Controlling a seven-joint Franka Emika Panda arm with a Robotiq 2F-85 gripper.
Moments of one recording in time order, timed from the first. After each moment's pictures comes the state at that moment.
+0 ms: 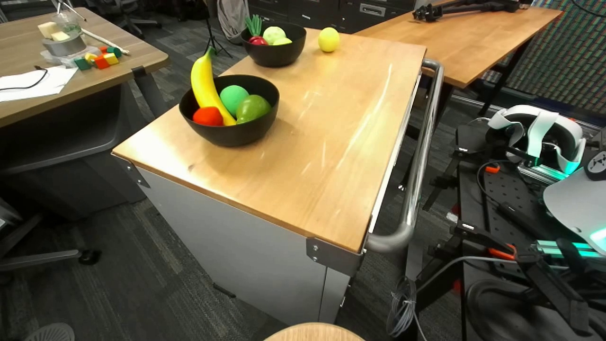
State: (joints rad) arm -0.15 0.03 -0.11 -2.04 0.07 2.45 0.10
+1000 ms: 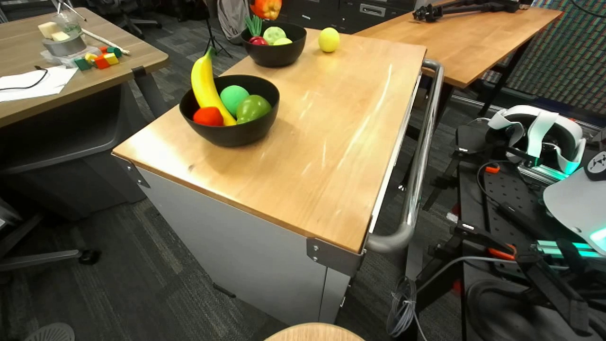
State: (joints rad) arm -0.07 0.49 -0.11 -1.48 -0.02 2.18 0.39
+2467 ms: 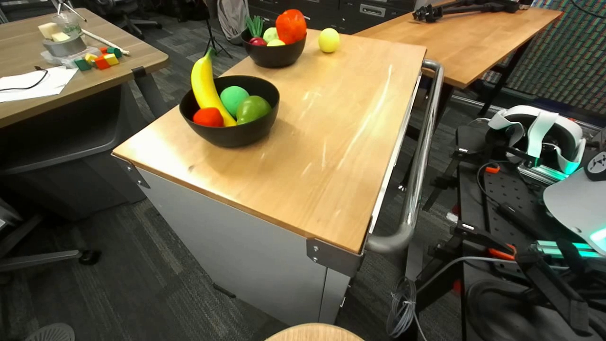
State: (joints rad) arm -0.23 0.47 -0.19 -1.43 0.01 1.97 0.27
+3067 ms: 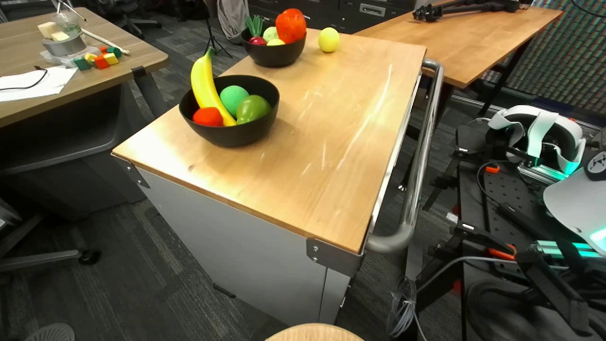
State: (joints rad) arm -0.29 0.52 -0.15 -1.51 0.22 2.23 0.18
